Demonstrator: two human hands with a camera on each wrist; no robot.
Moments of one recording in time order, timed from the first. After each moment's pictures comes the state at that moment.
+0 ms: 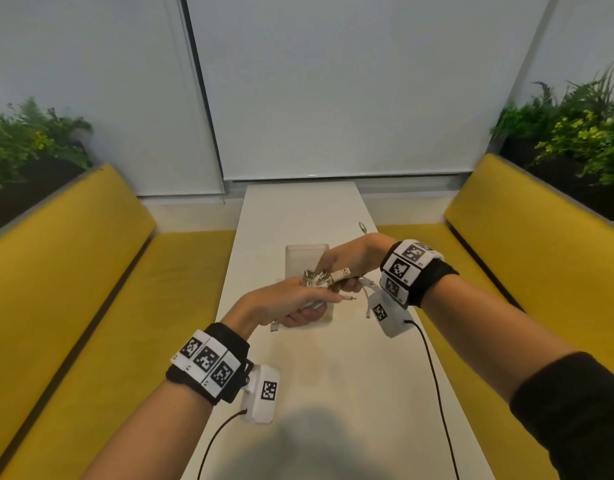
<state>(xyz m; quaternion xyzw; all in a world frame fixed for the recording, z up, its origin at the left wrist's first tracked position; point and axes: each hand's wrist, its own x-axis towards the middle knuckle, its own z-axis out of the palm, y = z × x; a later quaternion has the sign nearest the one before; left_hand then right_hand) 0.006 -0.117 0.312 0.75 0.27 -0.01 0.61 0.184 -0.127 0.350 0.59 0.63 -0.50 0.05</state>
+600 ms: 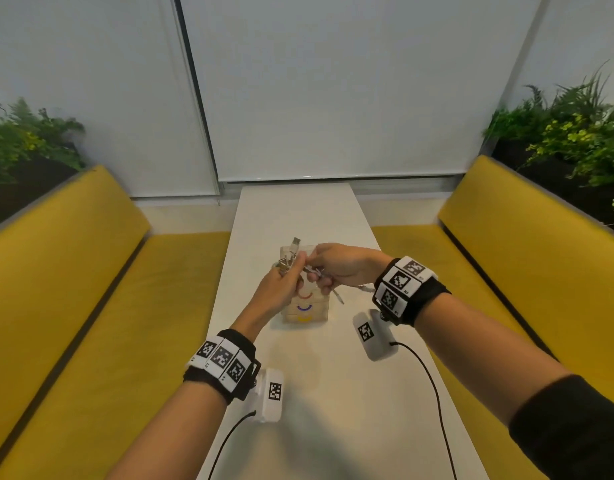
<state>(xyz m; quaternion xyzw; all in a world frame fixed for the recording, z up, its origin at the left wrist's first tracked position) 0.025 -0.094 0.269 0.70 0.42 0.26 0.52 0.174 -0.133 0.329 0.60 0.50 -0.57 -0.25</state>
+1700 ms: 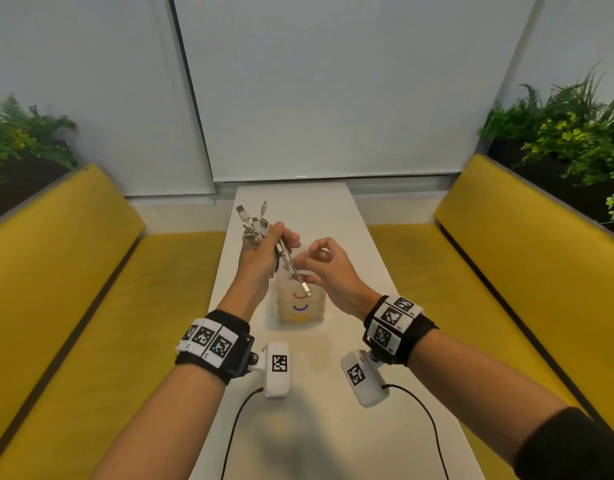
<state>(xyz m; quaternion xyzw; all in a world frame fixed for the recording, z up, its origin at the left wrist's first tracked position) 0.034 -0.072 0.298 0.49 0.33 0.49 0.64 0.156 -0.145 0.285 0.48 0.37 -0.48 -0.63</state>
